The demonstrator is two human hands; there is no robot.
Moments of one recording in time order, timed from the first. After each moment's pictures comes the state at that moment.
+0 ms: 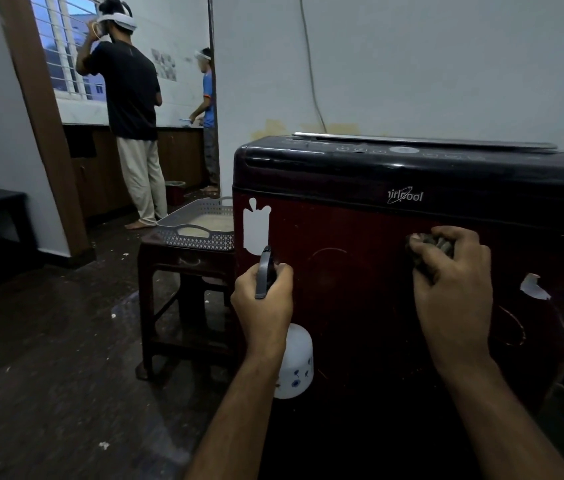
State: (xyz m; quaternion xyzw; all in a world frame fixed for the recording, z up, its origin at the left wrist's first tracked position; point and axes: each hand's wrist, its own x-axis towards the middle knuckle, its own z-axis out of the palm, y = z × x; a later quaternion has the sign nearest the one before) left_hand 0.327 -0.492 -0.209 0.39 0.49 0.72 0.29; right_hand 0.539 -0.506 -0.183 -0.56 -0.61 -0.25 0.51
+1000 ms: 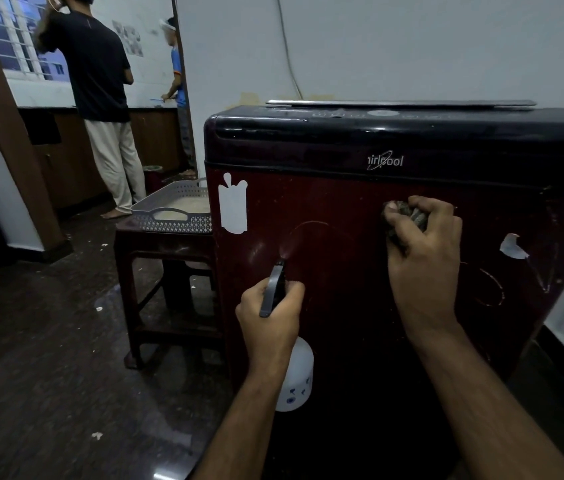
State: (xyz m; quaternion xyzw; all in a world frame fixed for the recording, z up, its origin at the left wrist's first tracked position) left_hand 0.347 -0.507 -0.258 0.46 0.49 0.66 0.32; right_hand 0.532 -0.491 -0.201 -0.54 -0.60 -0.27 0.53
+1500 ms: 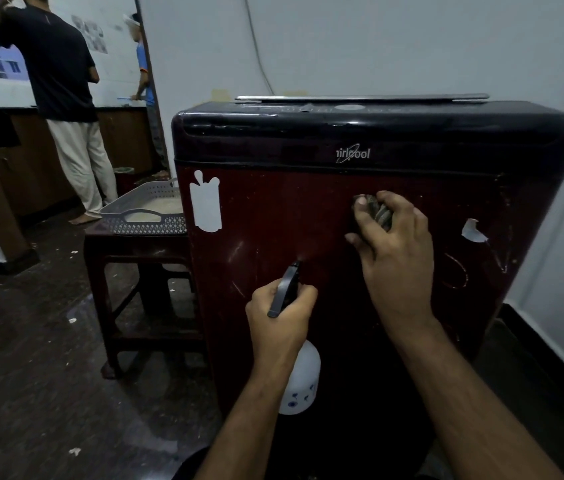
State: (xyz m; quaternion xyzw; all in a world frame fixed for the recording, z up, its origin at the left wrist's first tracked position) left_hand 0.376 -0.520 -0.257 0.51 0.46 0.61 0.39; right_hand 0.538 -0.502 -0.209 -0.58 -0.61 -0.32 0.44
